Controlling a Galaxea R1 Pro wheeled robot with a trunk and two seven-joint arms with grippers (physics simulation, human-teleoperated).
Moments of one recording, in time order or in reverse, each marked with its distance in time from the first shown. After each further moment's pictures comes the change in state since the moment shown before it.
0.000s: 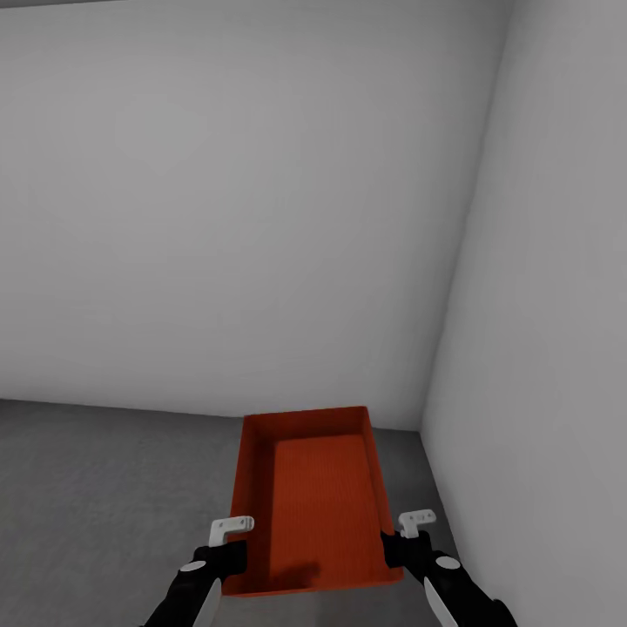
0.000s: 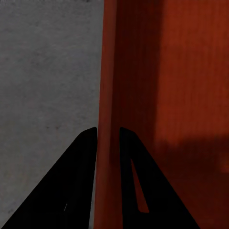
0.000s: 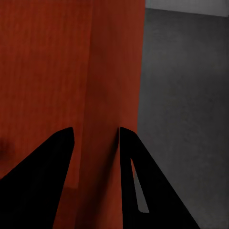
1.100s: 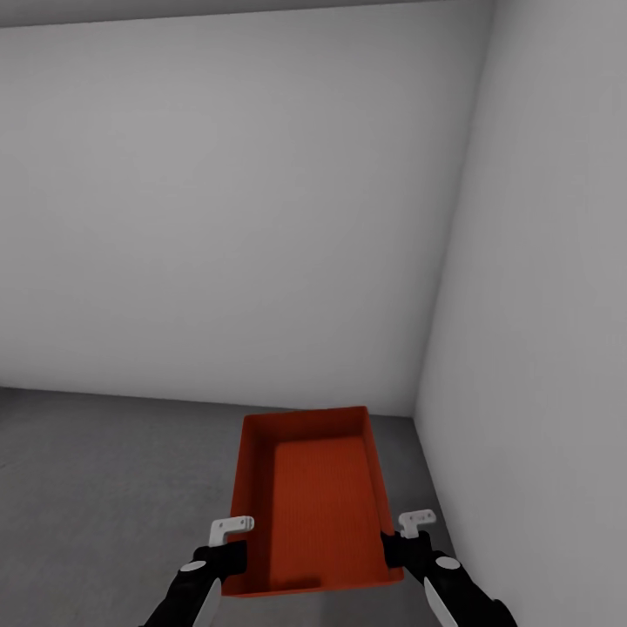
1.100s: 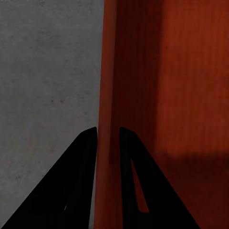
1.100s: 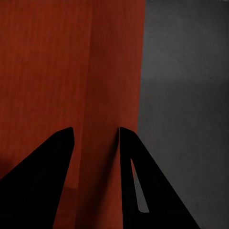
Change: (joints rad) left arm 0.000 0.001 -0.001 0.000 0.003 0.001 0.001; right arm 0.000 0.000 0.002 0.000 -0.002 0.001 -0.001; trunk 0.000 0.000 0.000
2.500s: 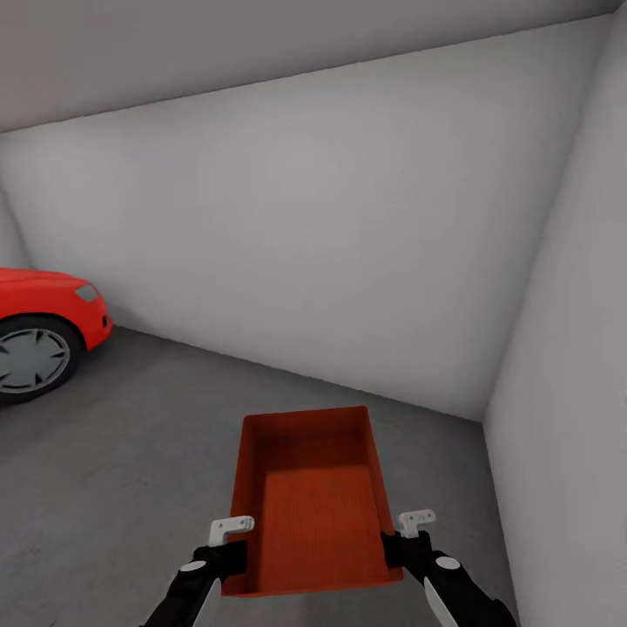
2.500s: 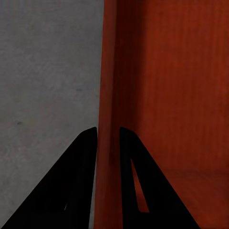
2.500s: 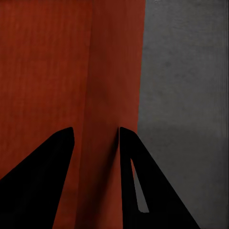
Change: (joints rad) left arm 0.000 0.000 0.000 0.000 0.000 0.000 0.000; right arm 0.000 0.000 0.000 0.000 0.000 0.000 0.000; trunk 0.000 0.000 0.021
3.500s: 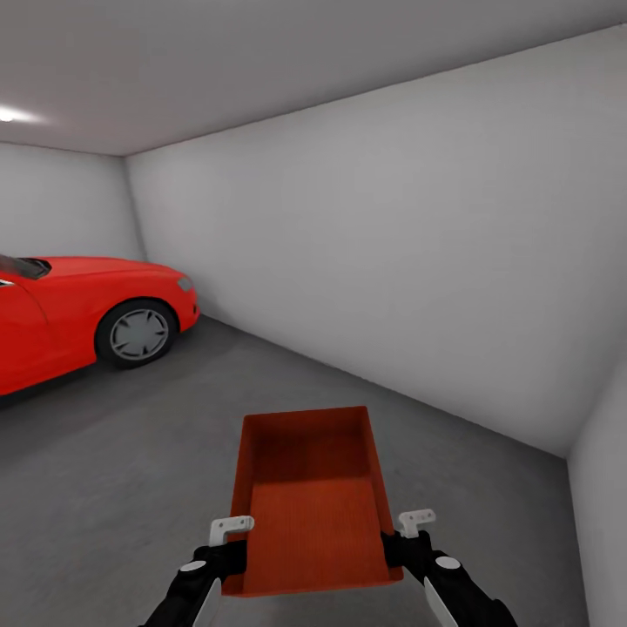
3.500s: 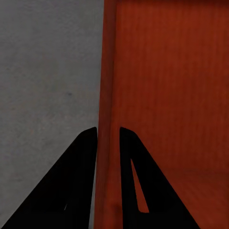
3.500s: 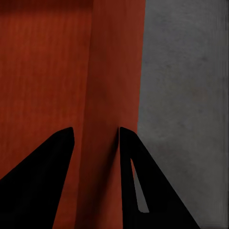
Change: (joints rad) left arm 0.000 0.000 0.000 0.000 0.000 0.000 0.000; right arm -0.001 0.000 0.000 0.000 0.000 0.000 0.000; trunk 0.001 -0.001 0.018
